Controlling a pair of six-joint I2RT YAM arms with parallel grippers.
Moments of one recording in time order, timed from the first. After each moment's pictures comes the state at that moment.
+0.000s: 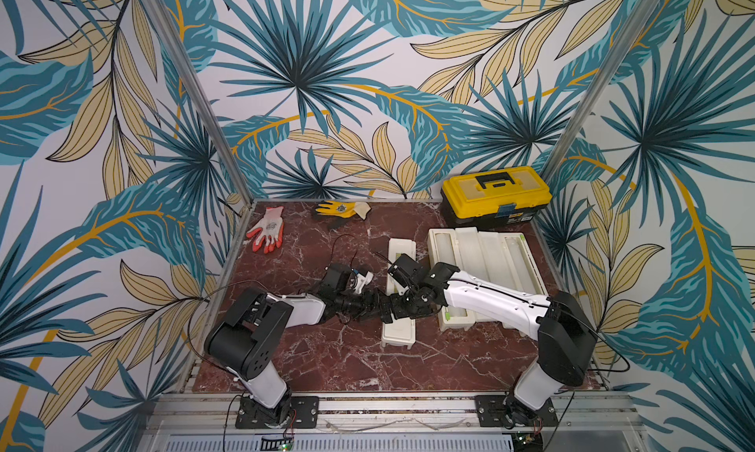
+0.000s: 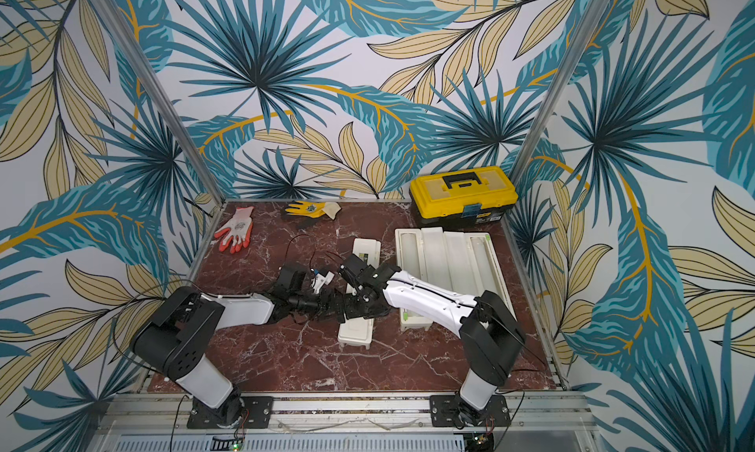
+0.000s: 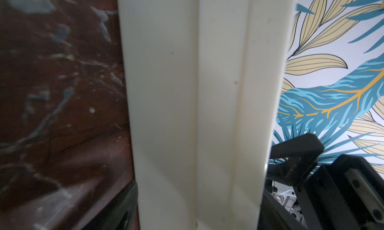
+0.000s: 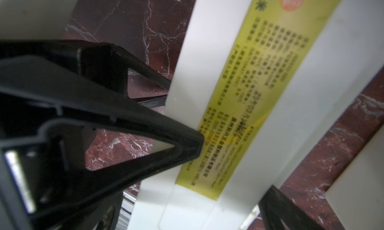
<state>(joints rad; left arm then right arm) -0.46 1.64 0.61 0.20 0.83 -0.87 0.84 1.73 1.29 -0.84 -0.13 0.63</state>
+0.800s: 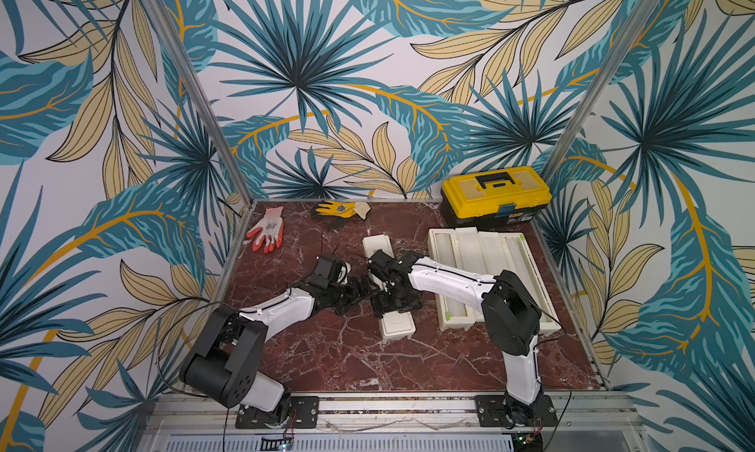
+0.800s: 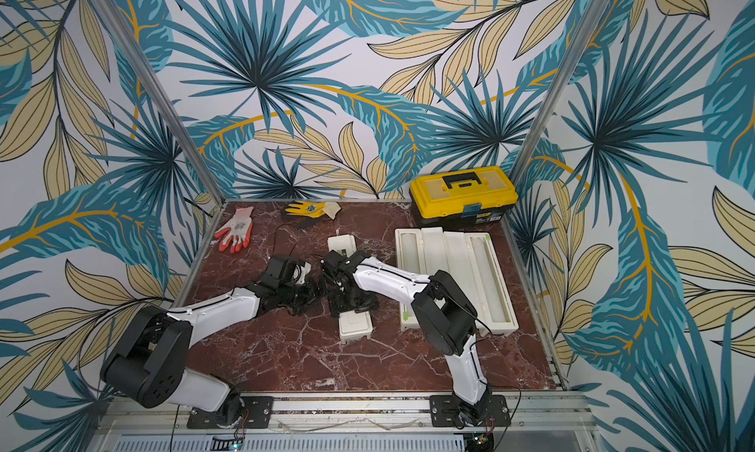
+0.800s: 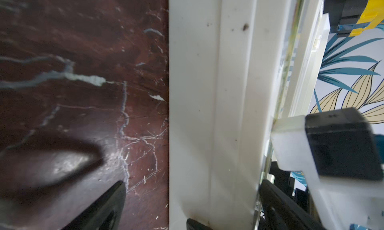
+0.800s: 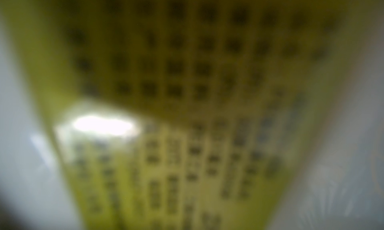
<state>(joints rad) -0.39 1.48 0.72 -0.12 0.50 -0.91 0.82 2.05 1.60 -1.04 -0.04 0.52</state>
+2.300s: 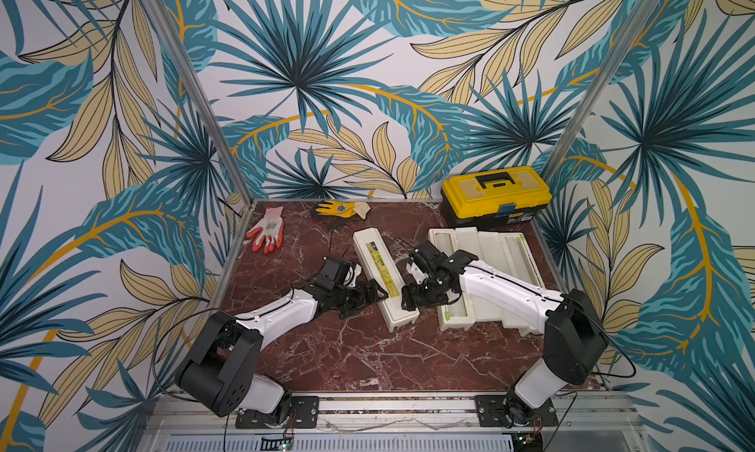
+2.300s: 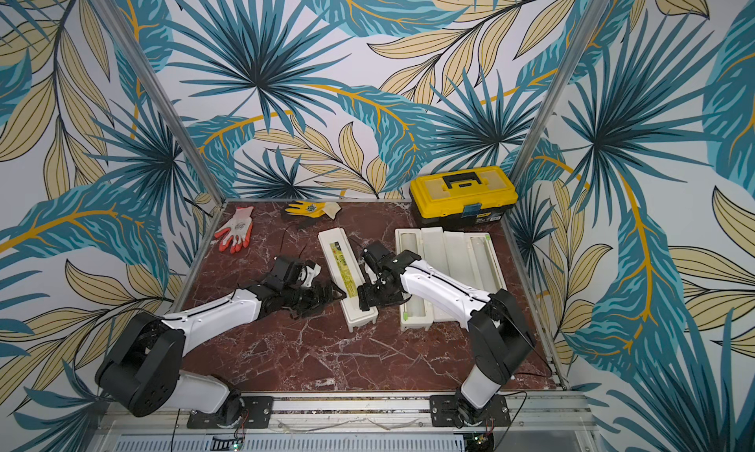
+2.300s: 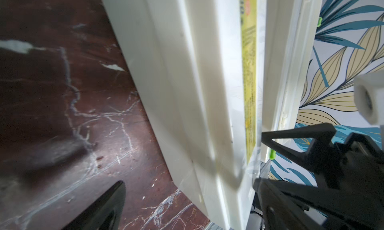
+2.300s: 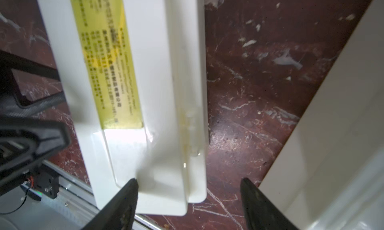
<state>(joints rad) -0.48 1.45 0.75 -0.17 0.54 -0.85 0.67 1.66 1.24 -0.86 -0.16 0.44</state>
